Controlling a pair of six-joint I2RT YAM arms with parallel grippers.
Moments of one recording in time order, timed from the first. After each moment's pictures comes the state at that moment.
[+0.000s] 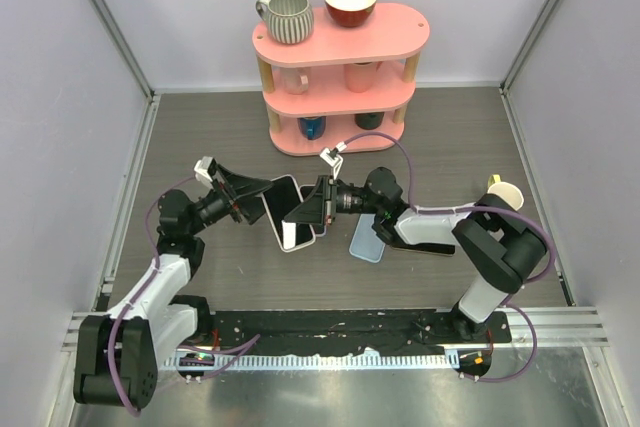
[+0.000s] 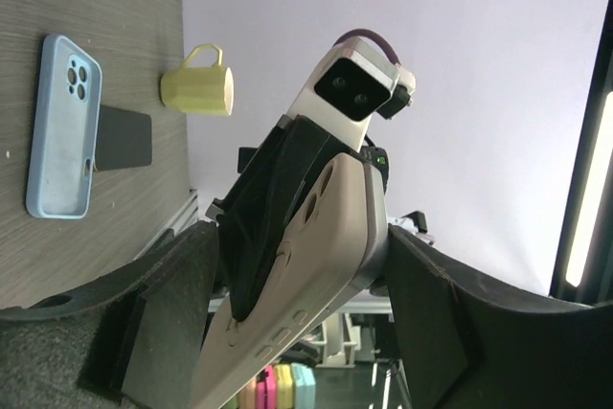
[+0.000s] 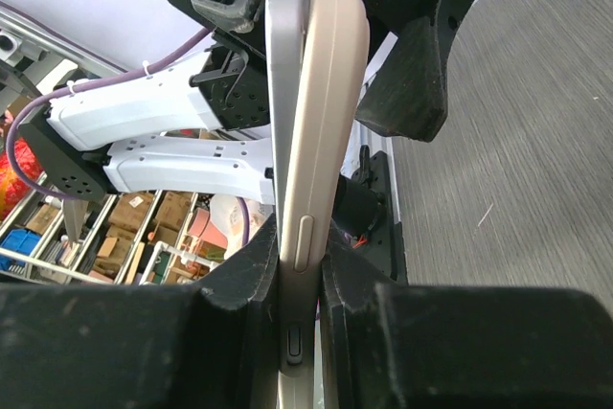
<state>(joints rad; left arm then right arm) -0.07 0.96 0.31 0.70 0.89 -1.62 0.77 1.65 0.71 1.11 -0.78 1.06</state>
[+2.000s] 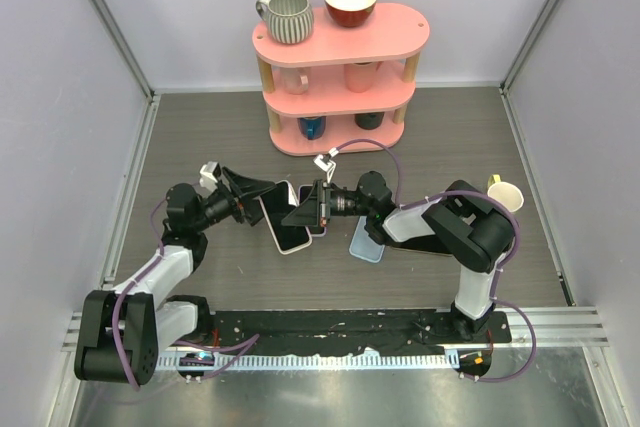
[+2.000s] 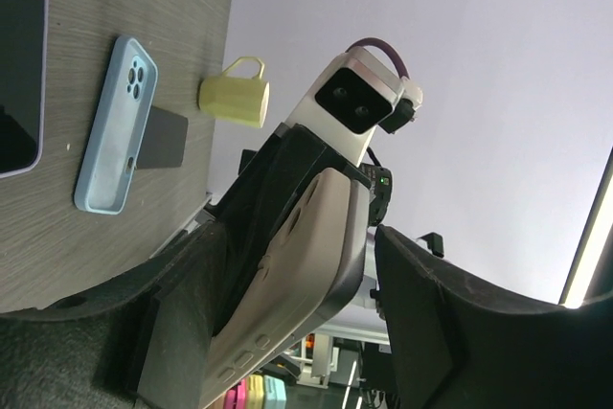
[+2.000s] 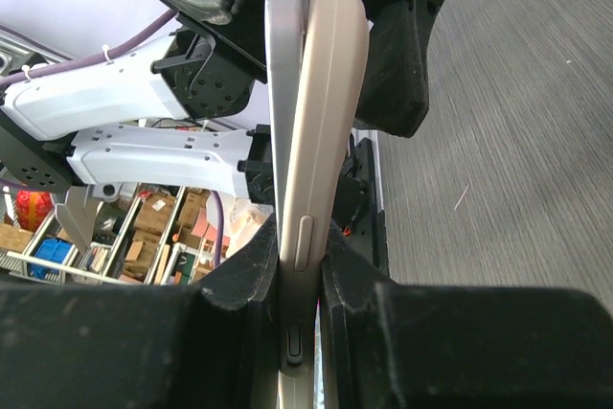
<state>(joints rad) -0.07 1.08 0.31 0.65 0.86 -1.60 0.76 1.84 0.73 1.24 -0.81 1.12</state>
